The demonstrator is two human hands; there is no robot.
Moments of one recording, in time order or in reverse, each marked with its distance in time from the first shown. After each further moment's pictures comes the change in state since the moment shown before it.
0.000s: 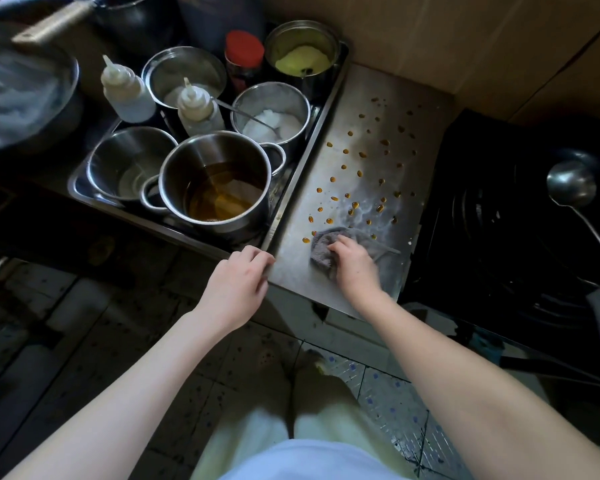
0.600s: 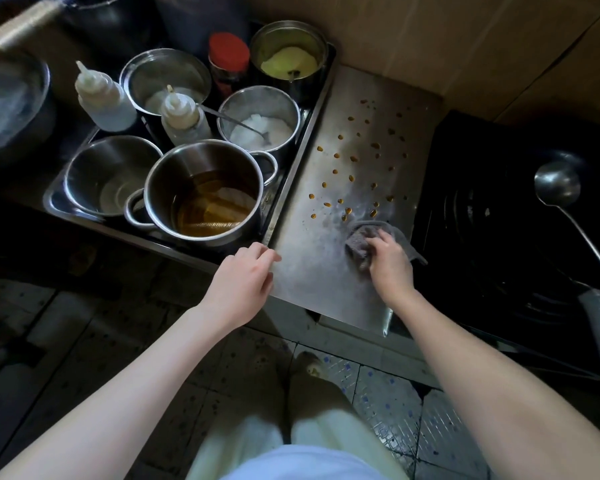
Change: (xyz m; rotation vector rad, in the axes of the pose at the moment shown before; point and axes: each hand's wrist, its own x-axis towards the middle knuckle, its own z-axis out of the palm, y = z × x) left_hand 0.031 -0.001 -0.005 0.002 -0.015 0.119; right_hand 0.016 0.048 -0.028 -0.046 0.117 0.228
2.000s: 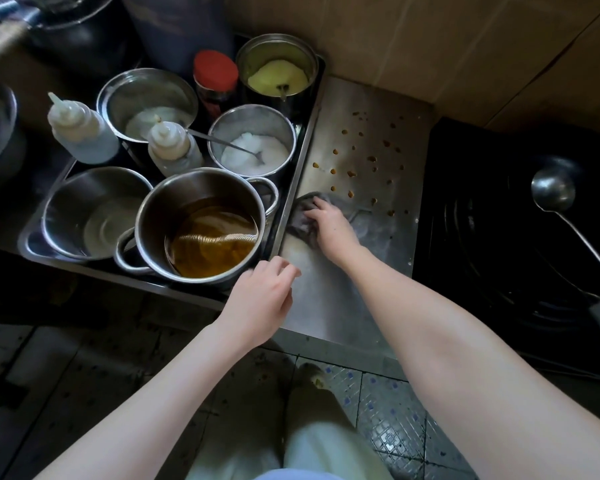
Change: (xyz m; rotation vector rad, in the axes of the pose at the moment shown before) left_hand 0.038 -0.011 0.001 -0.026 -0.015 0.157; right_hand 0.090 -0.102 0.018 0.046 -0.114 -0.272
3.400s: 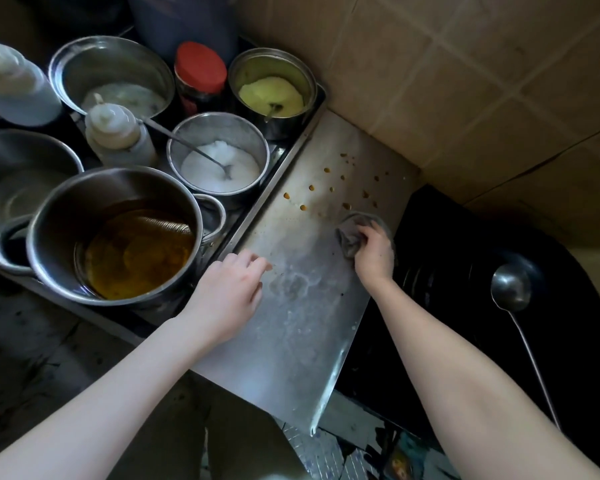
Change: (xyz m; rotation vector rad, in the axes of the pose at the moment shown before) left_hand 0.088 0.025 0.015 -0.086 0.091 -0.239; right_hand 0.043 0.134 -0.080 0.043 0.239 0.277
